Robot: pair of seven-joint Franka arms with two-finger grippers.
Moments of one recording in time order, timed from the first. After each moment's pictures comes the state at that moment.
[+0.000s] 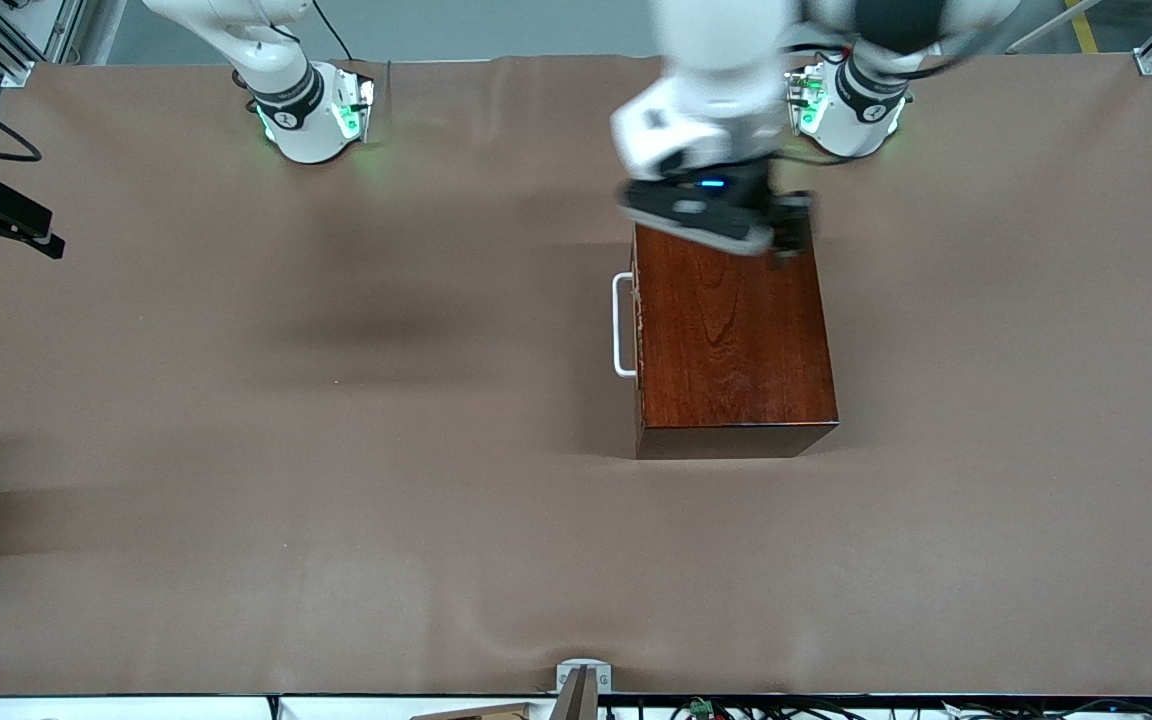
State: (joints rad) left arm -0.35 0.27 -0.34 -1.23 0.28 1.44 -0.23; right arm -0.08 -0.03 -0.01 -1.56 0.02 1.51 -0.11
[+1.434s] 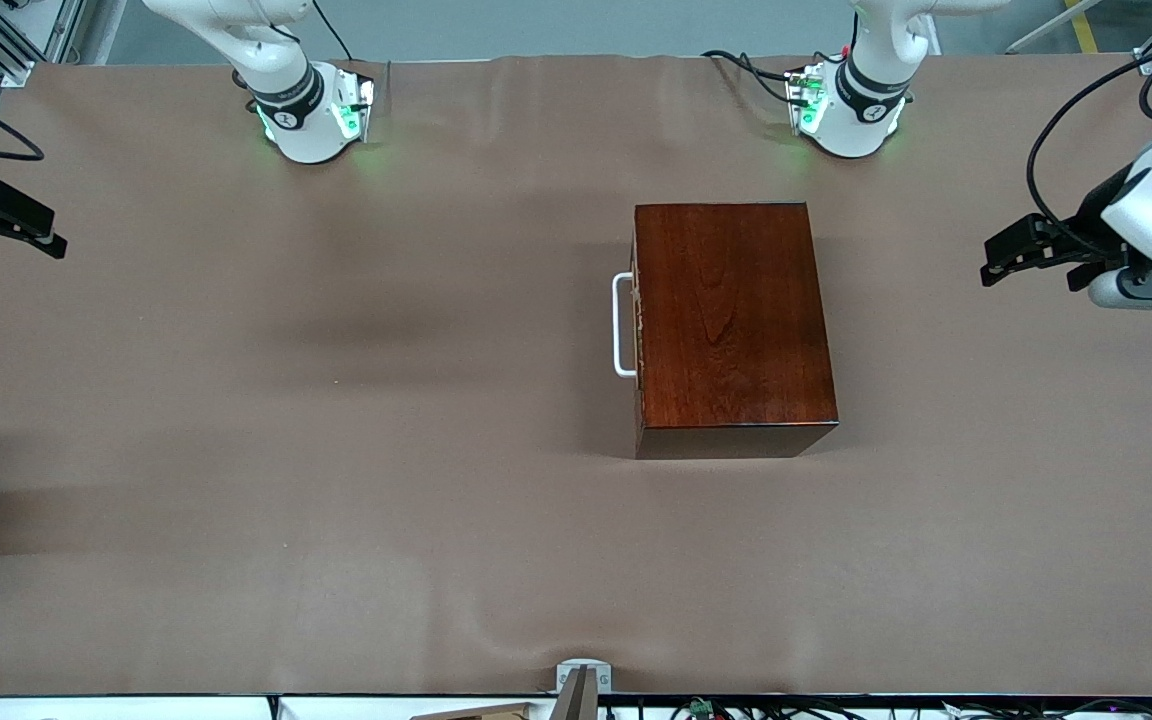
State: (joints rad) left arm -0.06 0.03 -0.04 -1.58 -0.04 1.59 -0.04; right arm -0.08 -0.03 0.00 -1.56 0.02 1.51 -0.11
